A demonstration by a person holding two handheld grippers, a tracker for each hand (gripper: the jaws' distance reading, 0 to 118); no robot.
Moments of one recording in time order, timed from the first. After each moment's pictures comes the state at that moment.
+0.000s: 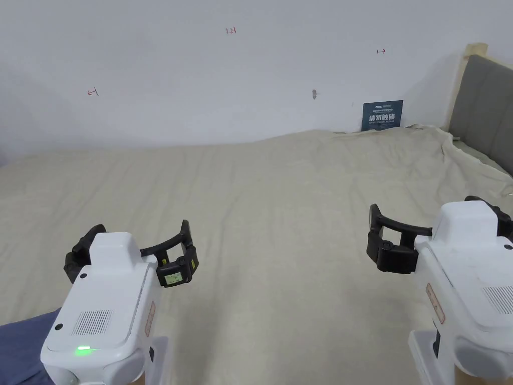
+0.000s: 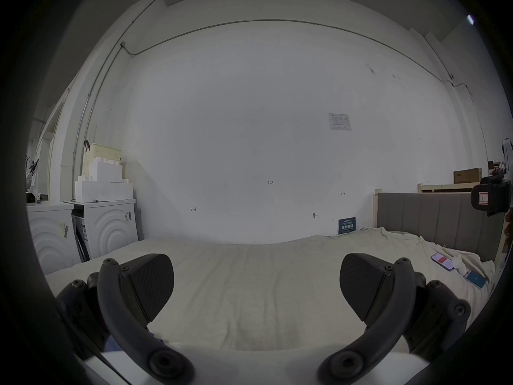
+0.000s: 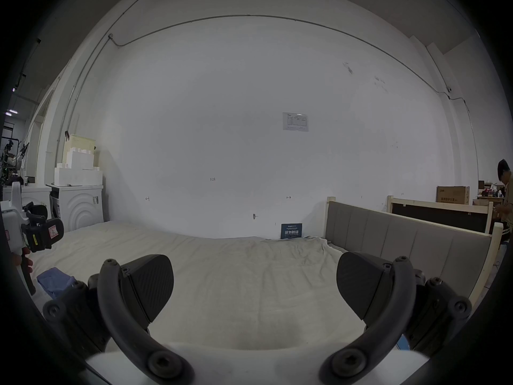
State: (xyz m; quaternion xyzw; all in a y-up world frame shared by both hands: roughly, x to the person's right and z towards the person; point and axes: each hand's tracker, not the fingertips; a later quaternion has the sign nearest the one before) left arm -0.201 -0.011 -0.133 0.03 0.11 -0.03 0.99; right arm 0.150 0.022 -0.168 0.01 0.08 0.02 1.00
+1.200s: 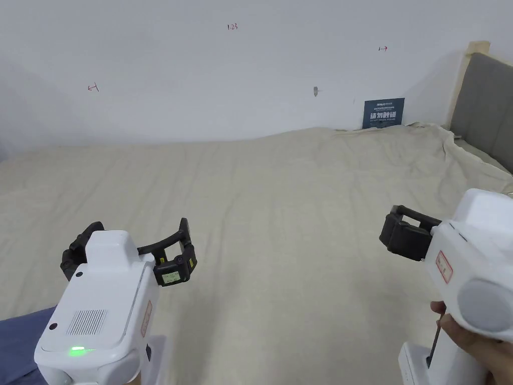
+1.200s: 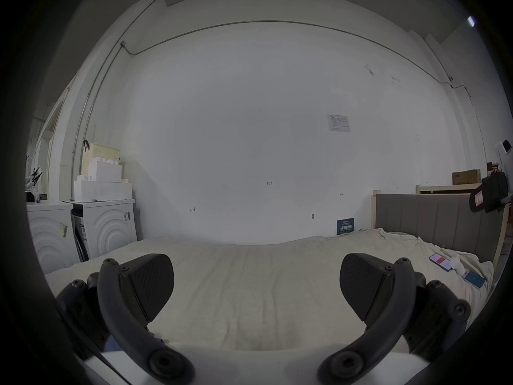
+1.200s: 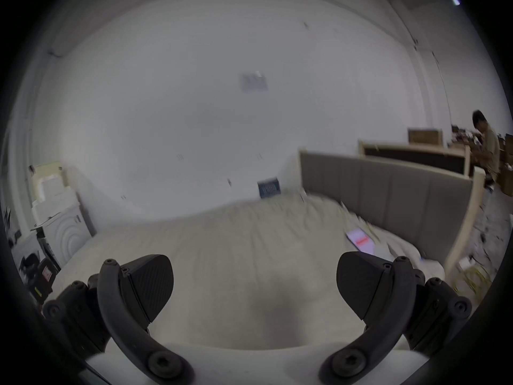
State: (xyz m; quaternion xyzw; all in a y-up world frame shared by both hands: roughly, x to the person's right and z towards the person) left arm -0.204 -0.011 -0.129 0.03 0.10 -0.03 0.99; right arm 0.159 0.045 -0.182 -0.20 -0.04 -0.09 0.97
